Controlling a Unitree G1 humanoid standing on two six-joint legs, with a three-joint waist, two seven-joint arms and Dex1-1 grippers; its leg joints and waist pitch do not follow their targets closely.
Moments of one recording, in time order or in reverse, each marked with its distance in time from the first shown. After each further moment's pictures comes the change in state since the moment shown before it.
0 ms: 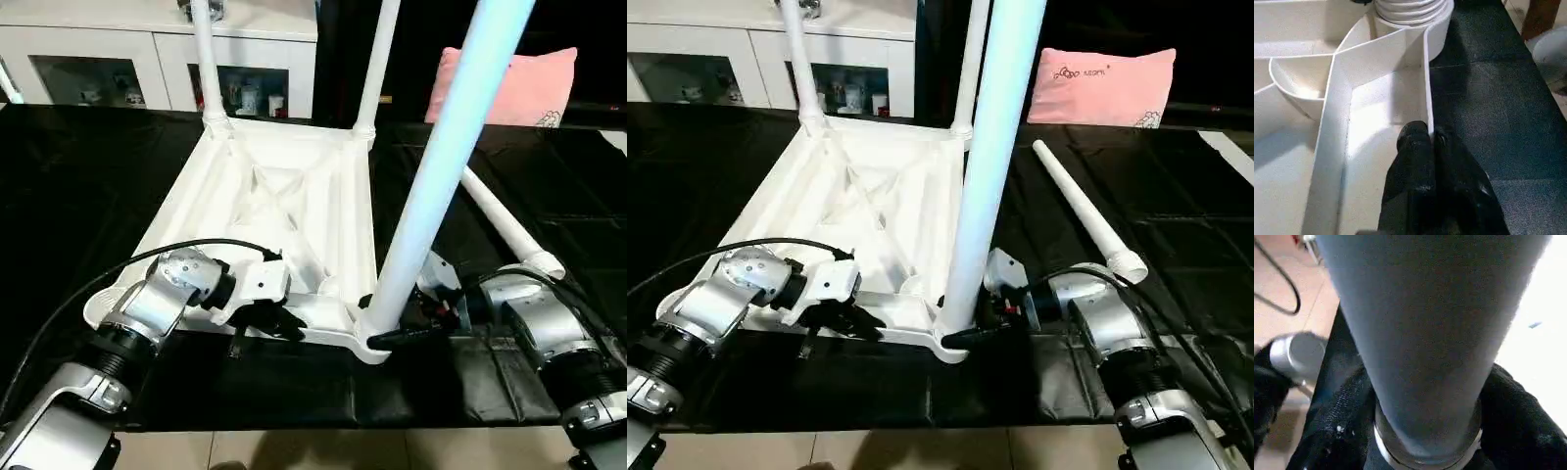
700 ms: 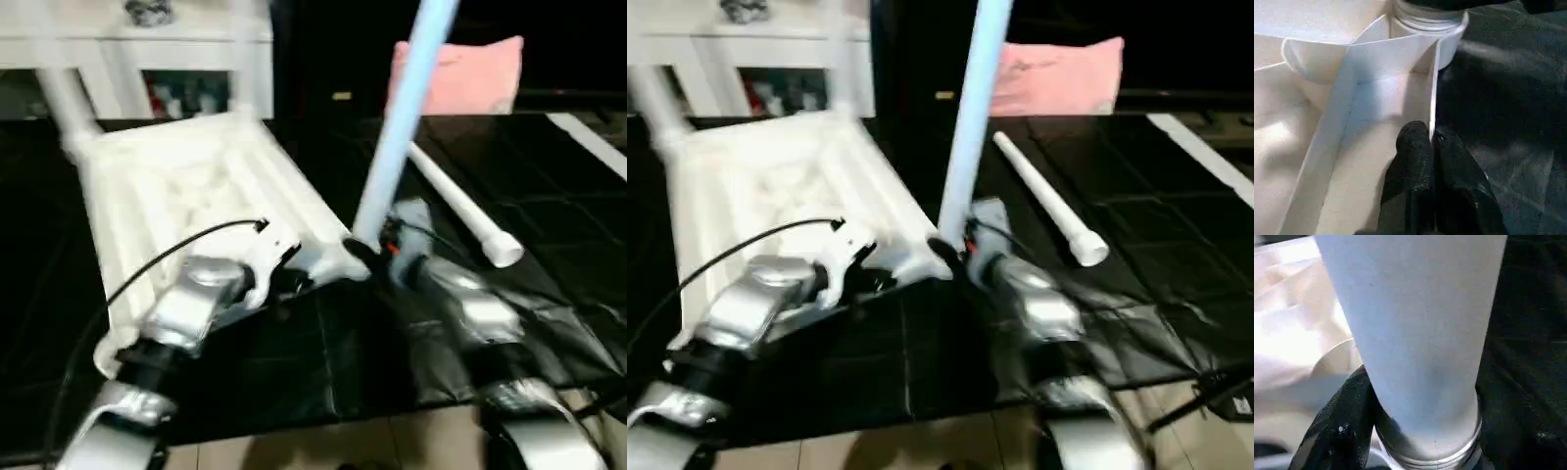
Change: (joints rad) left arm 0.044 -0.262 0.191 -0.165 0.032 0.589 0.621; right arm -0.140 0.422 -0.274 0.136 -0.056 0.225 -1.087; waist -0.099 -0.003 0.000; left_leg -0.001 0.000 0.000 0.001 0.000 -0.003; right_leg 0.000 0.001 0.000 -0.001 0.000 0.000
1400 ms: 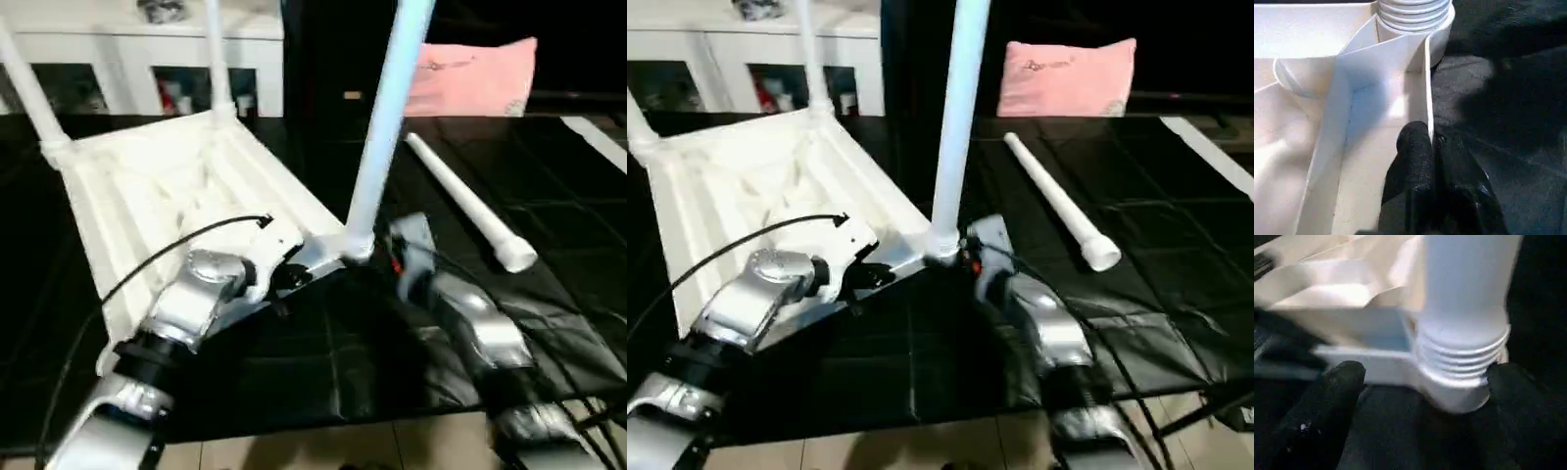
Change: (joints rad) left arm -0.020 0.123 -0.056 0.063 0.006 -0.181 -0.132; right arm 0.220 -0.180 0.097 -0.199 0.011 -0.081 0.379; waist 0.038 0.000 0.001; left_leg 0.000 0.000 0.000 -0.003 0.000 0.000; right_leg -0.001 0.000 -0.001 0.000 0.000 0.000
